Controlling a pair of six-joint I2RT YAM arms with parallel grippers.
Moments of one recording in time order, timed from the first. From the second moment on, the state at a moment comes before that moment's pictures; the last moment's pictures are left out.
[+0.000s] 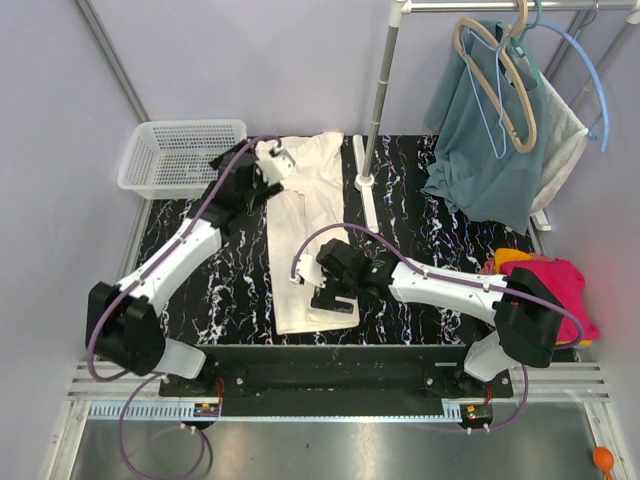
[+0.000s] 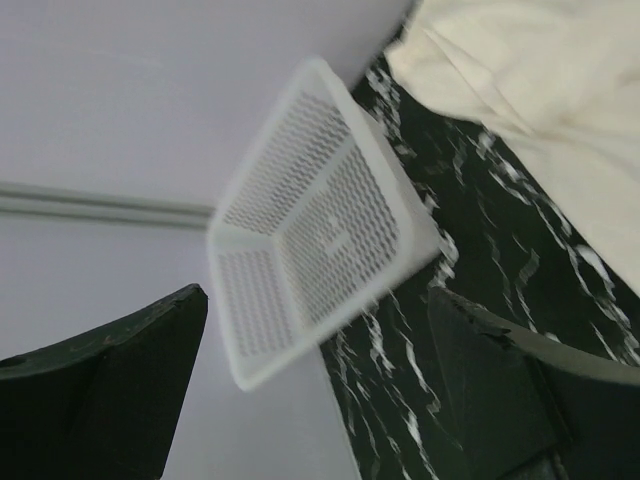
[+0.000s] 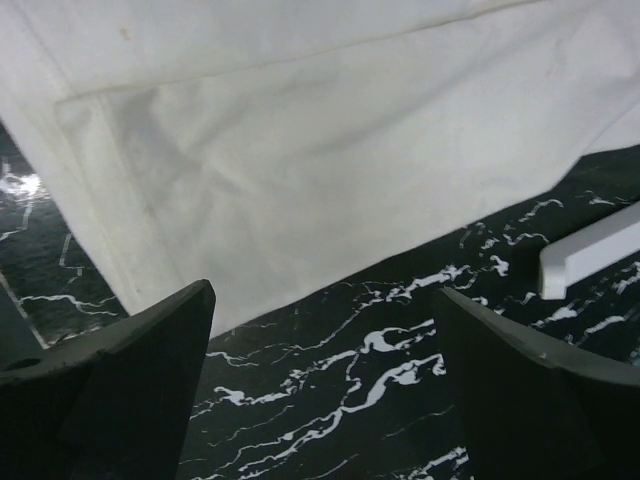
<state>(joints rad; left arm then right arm) -0.40 1.44 1.17 -0.11 -0.36 0.84 1.04 1.53 1.05 -0.46 0.15 -0.47</state>
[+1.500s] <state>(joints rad) -0.63 1.15 0.78 -0.80 0.23 0.70 1.09 1.40 0.73 -0.47 0.12 -0.42</state>
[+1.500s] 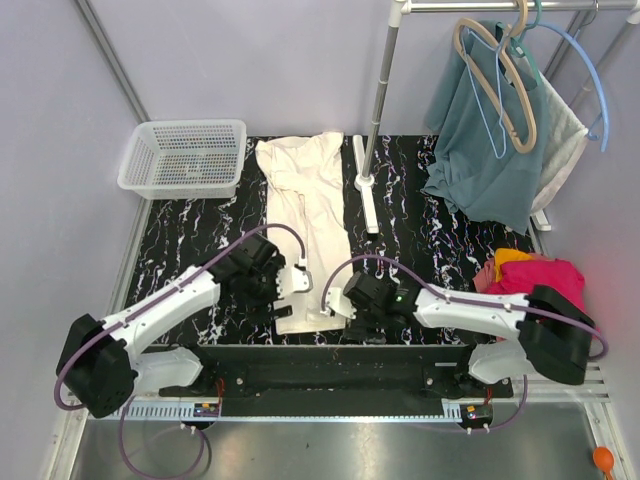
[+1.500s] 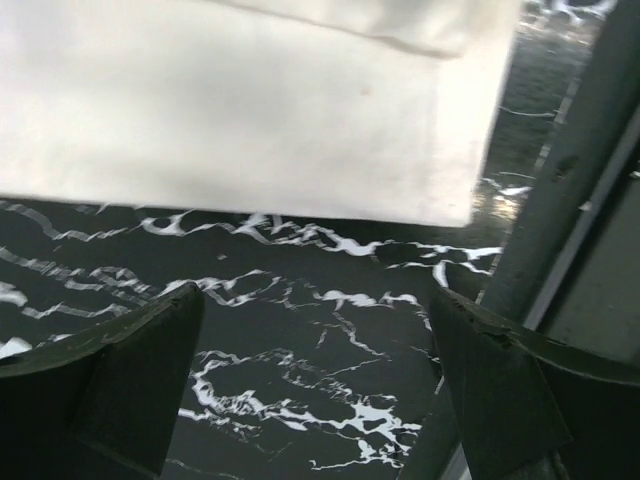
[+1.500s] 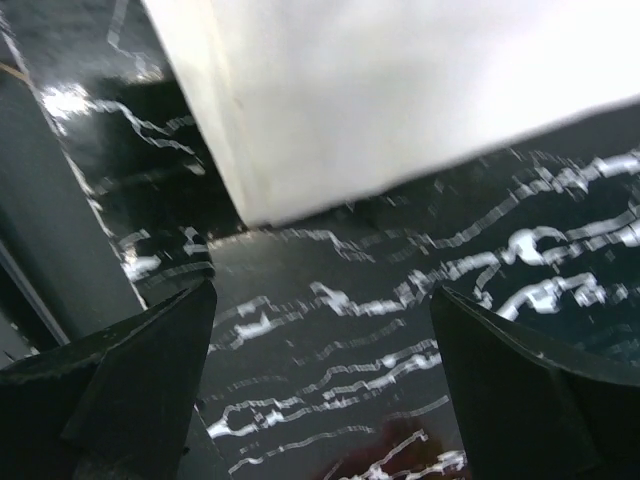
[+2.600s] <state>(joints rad) -0.81 1.38 0.70 -0.64 0.28 0.73 0.87 1.23 0.66 -0.45 0.20 -0.43</state>
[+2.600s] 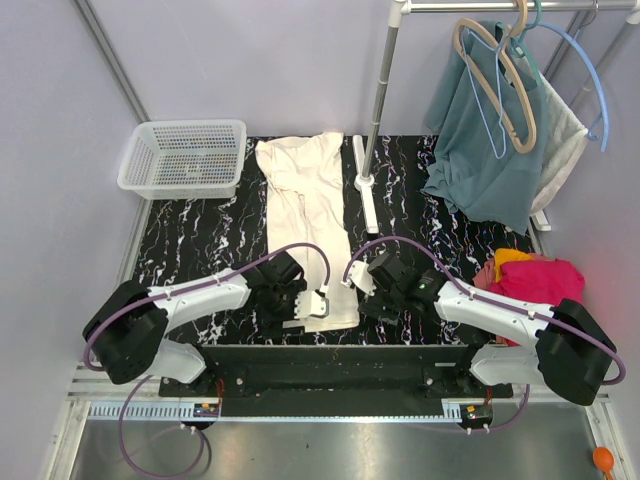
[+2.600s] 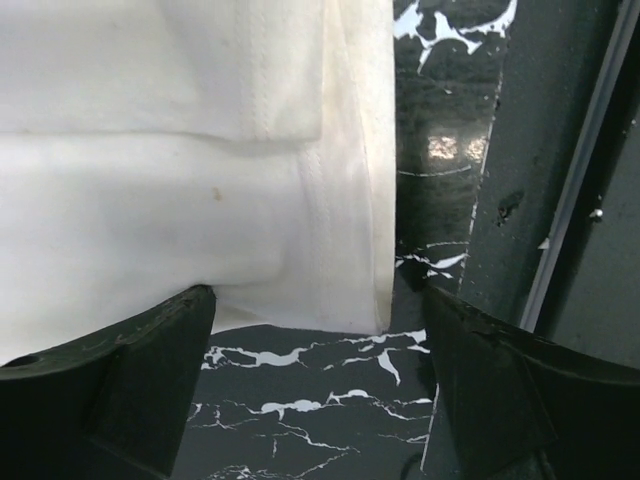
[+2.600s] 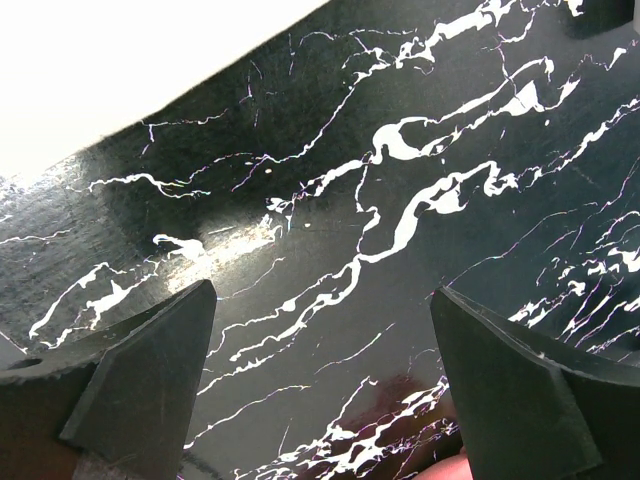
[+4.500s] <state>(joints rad) -0.77 1.74 1.11 -0.90 0.32 0.82 1.14 1.20 0.61 -0.44 0.14 -0.52</state>
